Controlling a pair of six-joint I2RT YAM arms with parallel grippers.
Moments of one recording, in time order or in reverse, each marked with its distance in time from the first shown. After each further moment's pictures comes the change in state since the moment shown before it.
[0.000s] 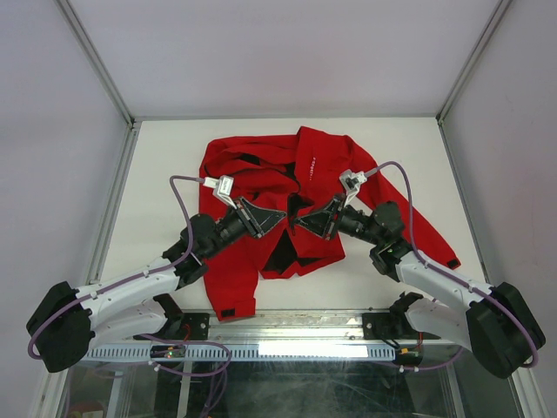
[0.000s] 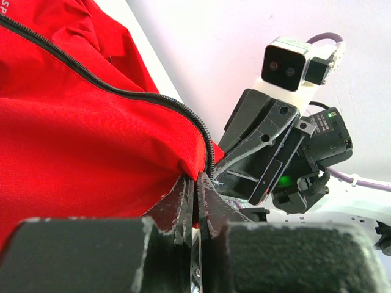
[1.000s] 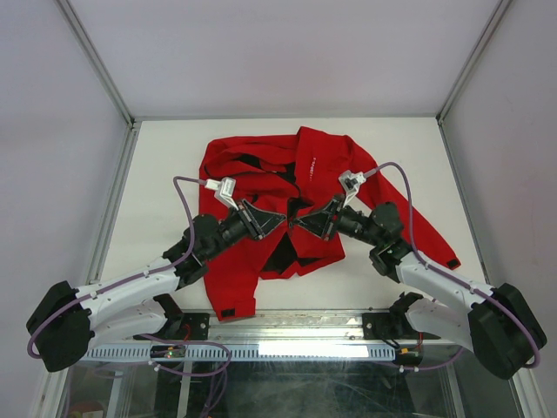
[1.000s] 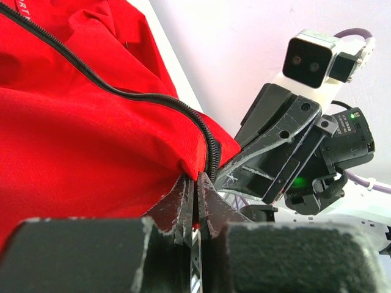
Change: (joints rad) left arm -0.007 0.000 0.002 -0.061 -0.023 -0.016; right arm 0.018 -0.010 0.000 -0.019 0.031 -0.001
